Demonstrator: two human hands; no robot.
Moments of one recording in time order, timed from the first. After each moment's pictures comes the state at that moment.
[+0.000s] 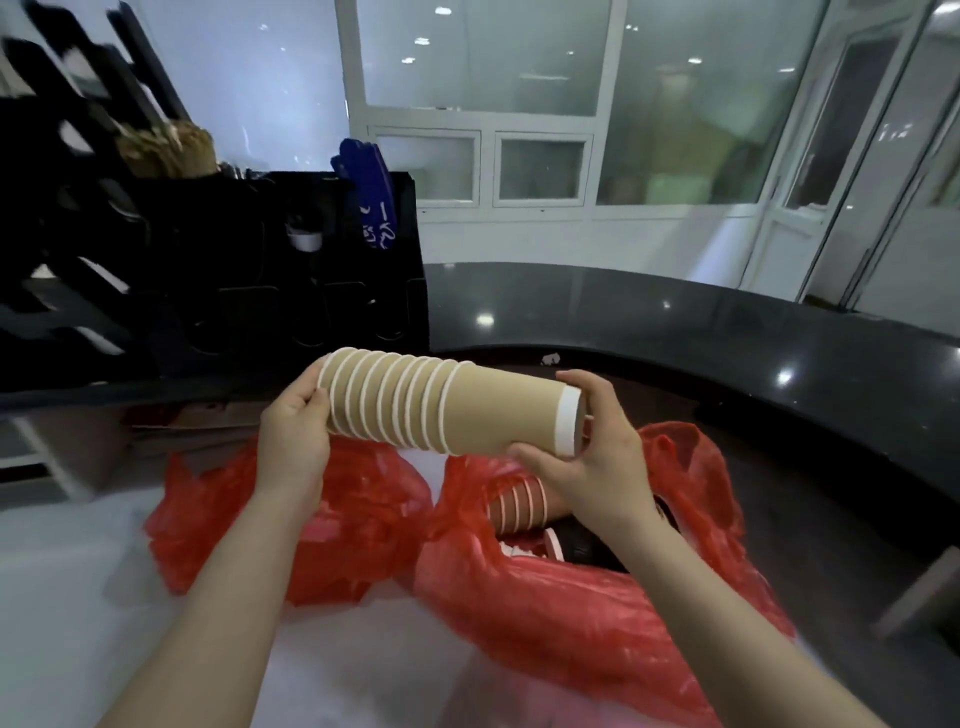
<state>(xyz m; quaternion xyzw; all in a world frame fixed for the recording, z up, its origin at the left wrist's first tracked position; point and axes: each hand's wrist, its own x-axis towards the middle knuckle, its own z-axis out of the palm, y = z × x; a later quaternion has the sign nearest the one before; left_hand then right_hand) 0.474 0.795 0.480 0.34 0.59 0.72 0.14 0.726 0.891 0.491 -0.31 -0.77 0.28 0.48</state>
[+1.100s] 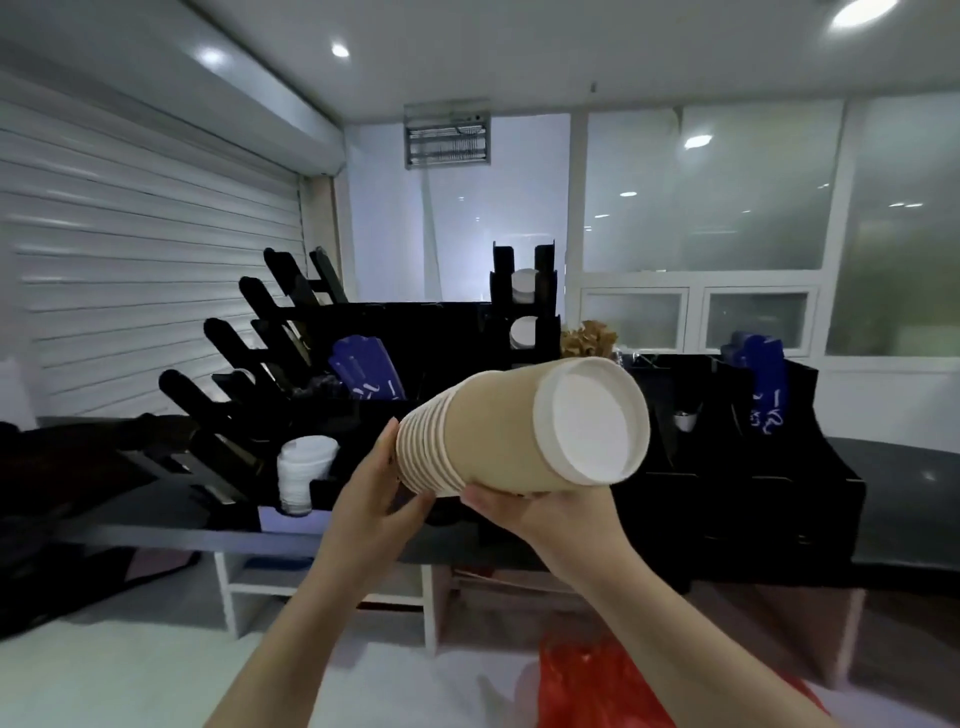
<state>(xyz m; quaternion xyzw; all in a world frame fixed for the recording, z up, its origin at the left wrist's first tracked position) 0.177 0.557 0.586 0.43 0.65 0.63 -0.01 0.316 0.680 0.609 0.03 -0.72 0.51 0.47</state>
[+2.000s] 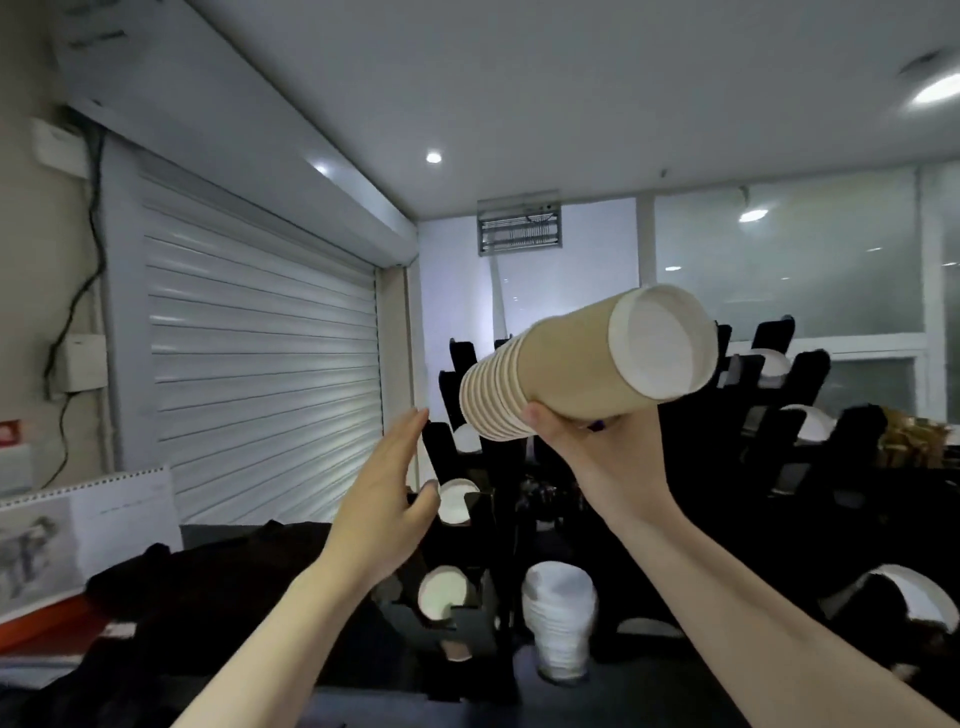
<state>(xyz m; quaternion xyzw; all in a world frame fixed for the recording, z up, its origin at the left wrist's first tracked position) -0.132 0.389 0.679 0.50 0.72 0.41 -0.27 0.016 0.542 0.717 0.06 -0.64 0.45 0.62</state>
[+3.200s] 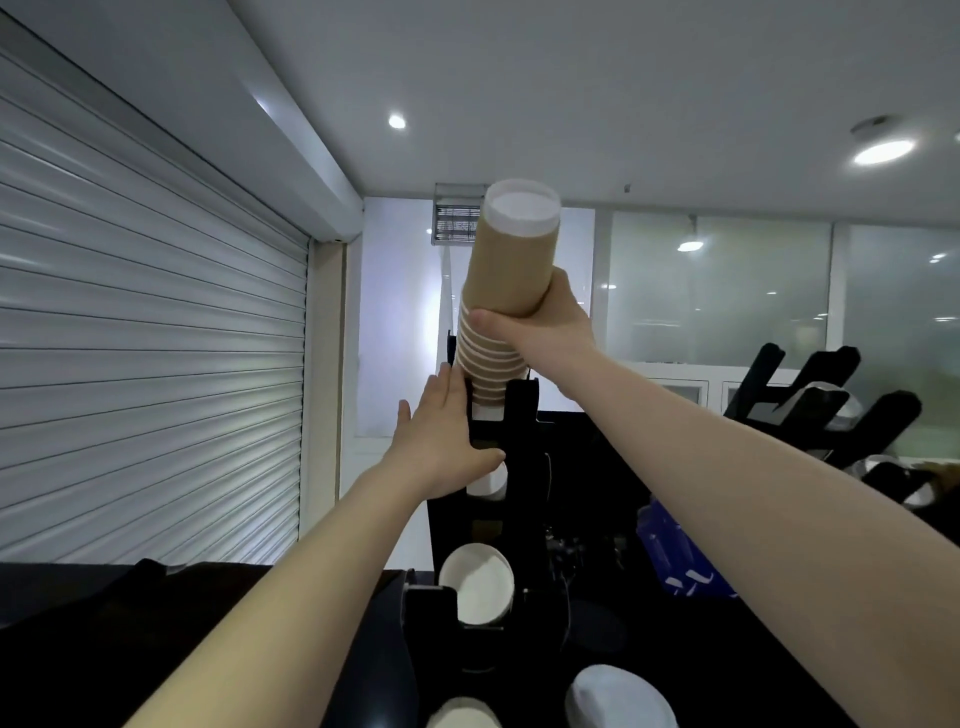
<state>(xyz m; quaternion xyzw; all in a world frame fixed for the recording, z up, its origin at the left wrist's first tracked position) -0.300 0.536 0.733 0.51 0.79 0.29 -0.19 -0.204 0.642 0.825 -0.11 -0.77 0.31 0.54</state>
